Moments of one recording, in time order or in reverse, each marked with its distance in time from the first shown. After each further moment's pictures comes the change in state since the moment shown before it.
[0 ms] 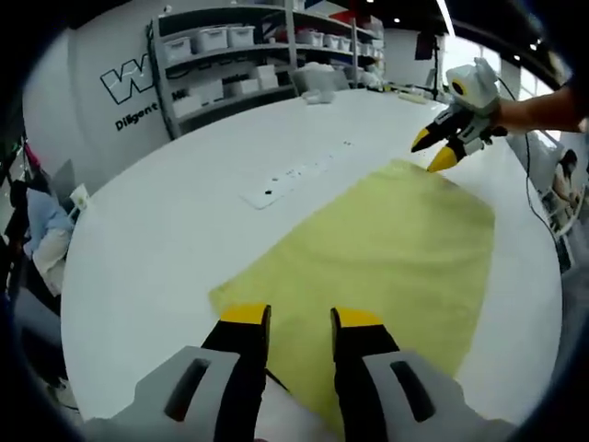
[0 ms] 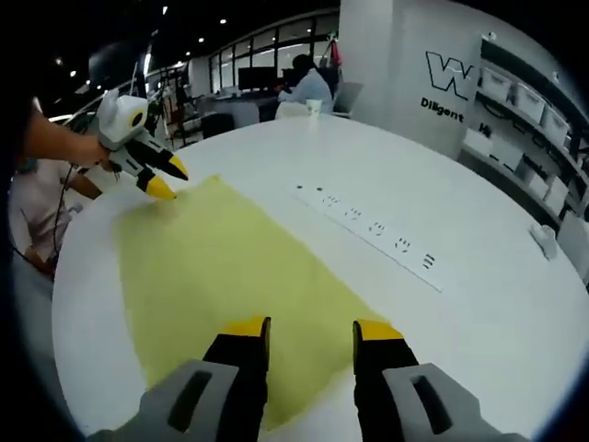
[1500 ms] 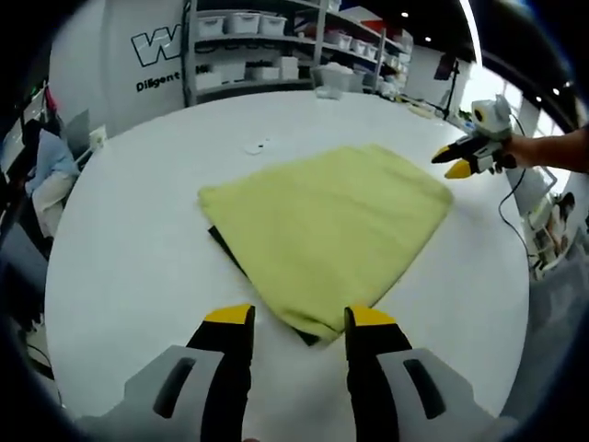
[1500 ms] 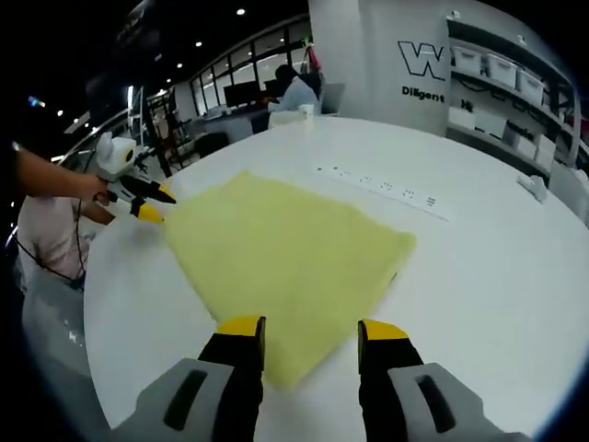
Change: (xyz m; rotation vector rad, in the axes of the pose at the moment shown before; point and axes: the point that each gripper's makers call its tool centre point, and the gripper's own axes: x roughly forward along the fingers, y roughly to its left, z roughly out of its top) left arm -0.066 -0.051 -0.080 -0.178 0.038 -0.024; right arm -0.055 0.052 -0.067 0.154 -0.023 0.029
